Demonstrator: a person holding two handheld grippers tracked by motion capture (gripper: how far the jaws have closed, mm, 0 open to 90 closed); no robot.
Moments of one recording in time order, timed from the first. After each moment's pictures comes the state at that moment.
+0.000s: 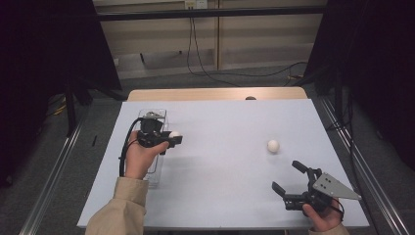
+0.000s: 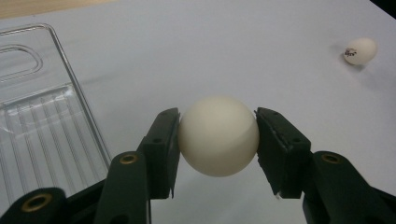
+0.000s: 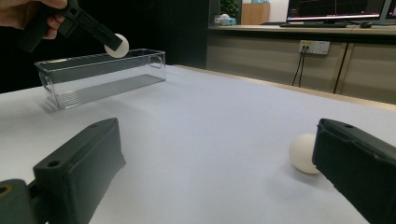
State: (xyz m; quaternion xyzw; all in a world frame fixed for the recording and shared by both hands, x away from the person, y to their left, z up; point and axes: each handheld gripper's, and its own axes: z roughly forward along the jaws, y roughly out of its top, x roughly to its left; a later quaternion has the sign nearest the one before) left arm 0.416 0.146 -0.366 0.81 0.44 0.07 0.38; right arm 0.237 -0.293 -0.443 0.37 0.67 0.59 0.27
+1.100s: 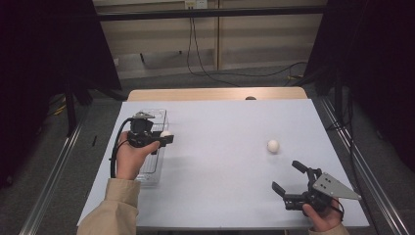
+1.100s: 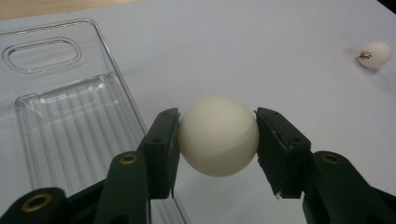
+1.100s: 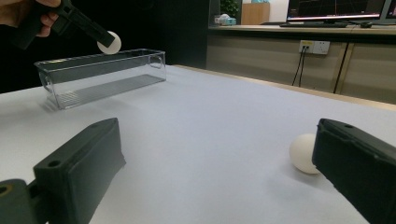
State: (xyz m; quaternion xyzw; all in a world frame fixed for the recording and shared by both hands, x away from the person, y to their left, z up) left arm 0.415 0.168 -0.363 0.80 0.46 0.08 0.38; right arm 0.237 -0.293 -0.443 0.37 0.67 0.59 0.27
